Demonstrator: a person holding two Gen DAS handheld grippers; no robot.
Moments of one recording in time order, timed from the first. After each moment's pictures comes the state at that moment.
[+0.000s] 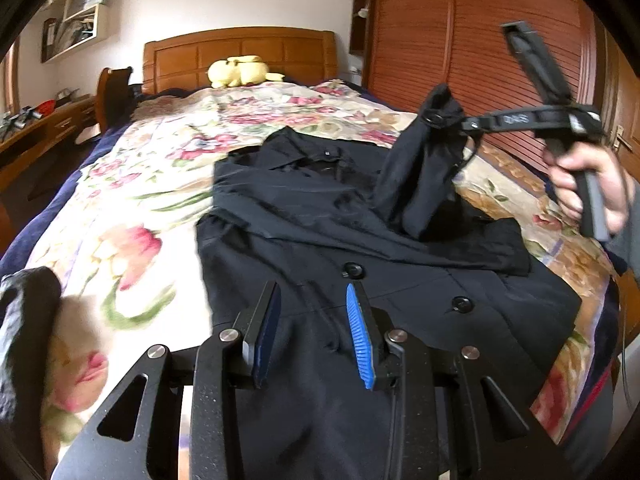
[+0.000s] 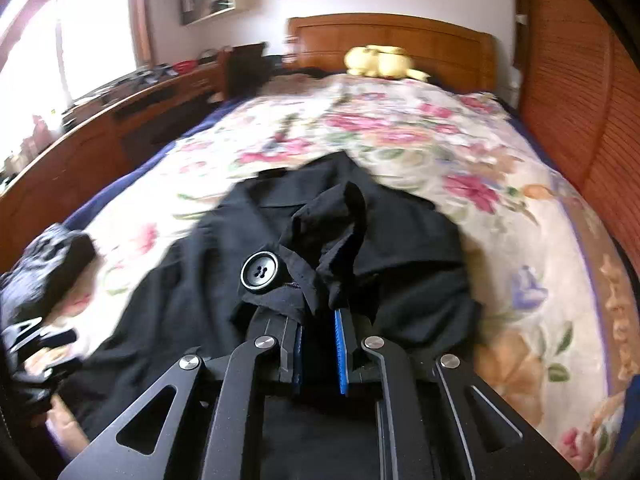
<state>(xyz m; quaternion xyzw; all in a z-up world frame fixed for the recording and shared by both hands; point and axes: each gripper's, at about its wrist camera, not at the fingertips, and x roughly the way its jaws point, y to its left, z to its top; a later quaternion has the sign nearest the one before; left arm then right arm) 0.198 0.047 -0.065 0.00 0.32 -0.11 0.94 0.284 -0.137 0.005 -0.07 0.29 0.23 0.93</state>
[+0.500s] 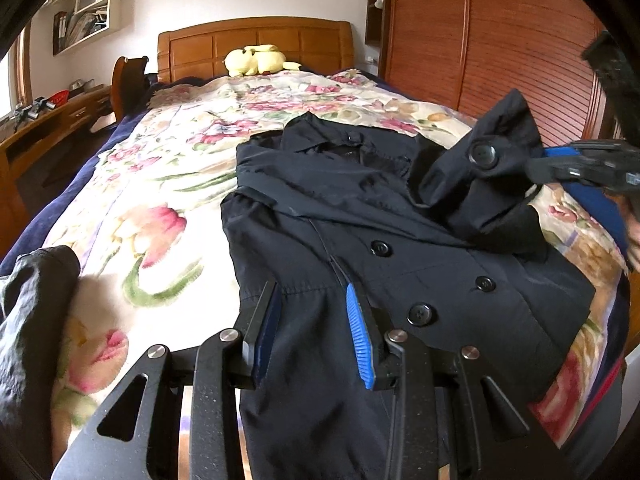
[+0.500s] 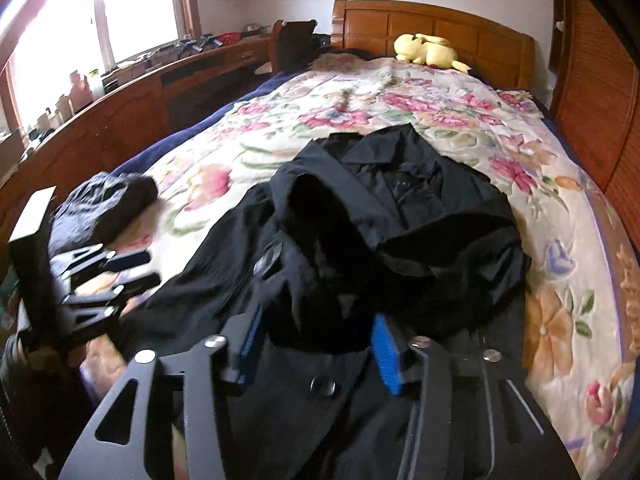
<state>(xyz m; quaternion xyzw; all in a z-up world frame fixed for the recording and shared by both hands) 0.196 0.060 -0.081 0.01 0.34 -0.09 0.94 0.191 -0.122 -0.001 -0.10 0.32 0.27 0.90</state>
